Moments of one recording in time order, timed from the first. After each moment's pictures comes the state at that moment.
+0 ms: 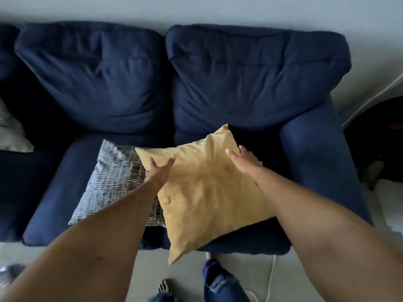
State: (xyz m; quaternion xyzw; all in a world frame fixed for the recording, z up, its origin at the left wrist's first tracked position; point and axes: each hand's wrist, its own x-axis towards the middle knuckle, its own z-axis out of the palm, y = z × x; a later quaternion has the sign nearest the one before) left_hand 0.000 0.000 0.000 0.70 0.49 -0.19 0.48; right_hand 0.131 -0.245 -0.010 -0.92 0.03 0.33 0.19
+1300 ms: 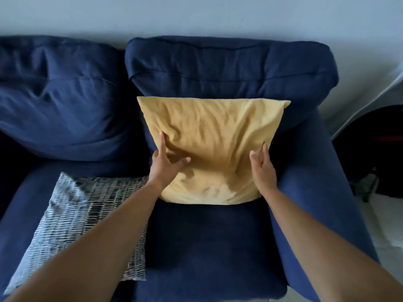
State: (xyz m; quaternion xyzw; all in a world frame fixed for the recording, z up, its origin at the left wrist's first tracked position) left_hand 0.165 -0.044 -0.040 0.81 0.27 -0.06 0.52; right_hand 0.231 -0.330 -0.054 -0.88 0.13 0.13 0.44
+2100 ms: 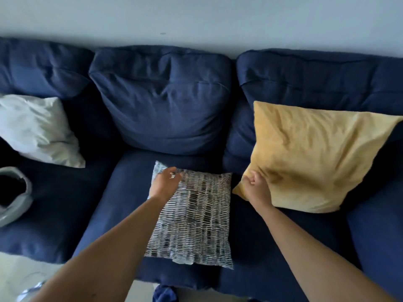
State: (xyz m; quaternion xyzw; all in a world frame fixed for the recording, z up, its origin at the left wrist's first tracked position) left_hand -0.004 0.227 -0.036 0.82 0.40 -0.10 0.41; right_hand 0.093 -0.041 -0.054 -0.88 0.05 0.21 0.43
